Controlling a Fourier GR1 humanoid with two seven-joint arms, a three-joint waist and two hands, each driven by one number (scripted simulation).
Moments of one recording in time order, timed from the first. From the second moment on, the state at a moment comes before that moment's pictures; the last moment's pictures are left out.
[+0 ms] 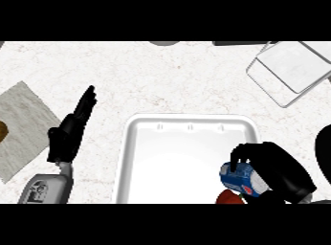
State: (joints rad) left arm -0.16 0.11 -0.03 -1.45 -0.11 0.03 0.03; right arm -0.07 -0.51 0.45 -1.84 0.62 0.33 0.26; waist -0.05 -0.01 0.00
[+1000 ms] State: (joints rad) left arm -0.16 0.12 -0.02 -1.46 -0.10 0.00 0.03; right arm 0.25 -0.74 -0.48 -2.19 -0.20 0.39 0.05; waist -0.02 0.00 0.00
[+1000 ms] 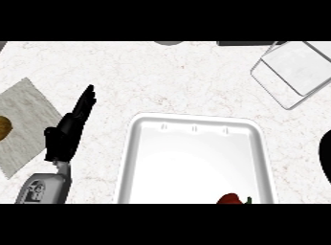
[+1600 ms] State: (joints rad) left arm -0.18 0.09 -0.05 -1.44 -0.14 0.01 0.03; right arm -0.04 -0.88 -0.65 -2.05 -0.30 0.32 0.30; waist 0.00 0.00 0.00
